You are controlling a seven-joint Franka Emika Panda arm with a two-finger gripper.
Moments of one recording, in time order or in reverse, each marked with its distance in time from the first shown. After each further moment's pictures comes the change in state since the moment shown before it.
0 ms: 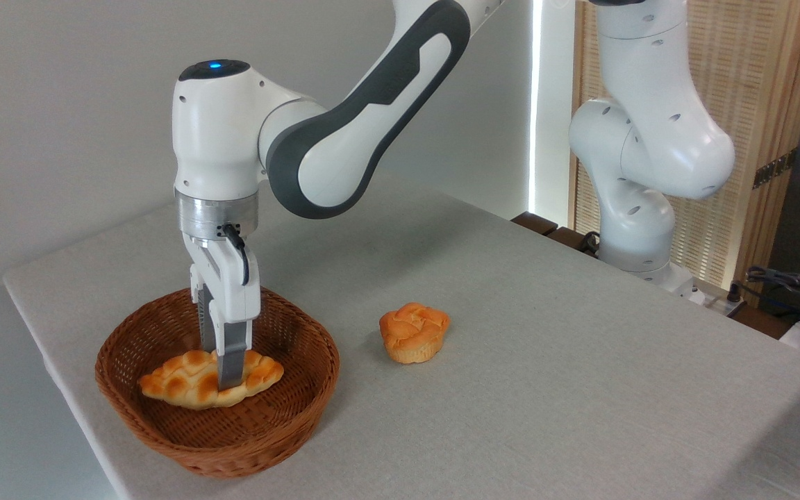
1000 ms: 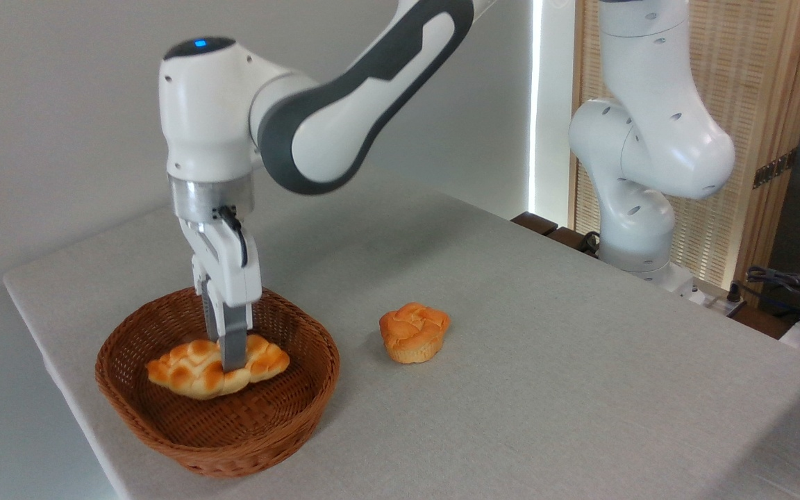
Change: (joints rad) arm 0.007 -0.025 0.002 0.067 -0.011 -0.156 0.000
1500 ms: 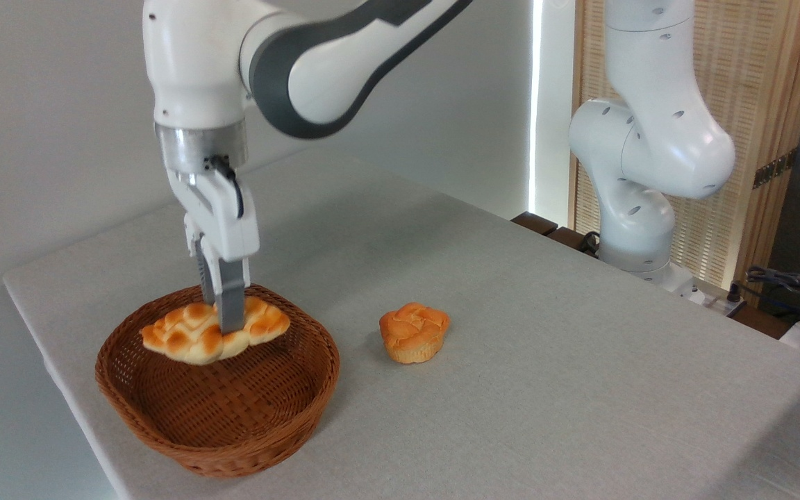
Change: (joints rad) arm 0.007 -0.065 0.001 0.076 -0.032 -0.168 0.001
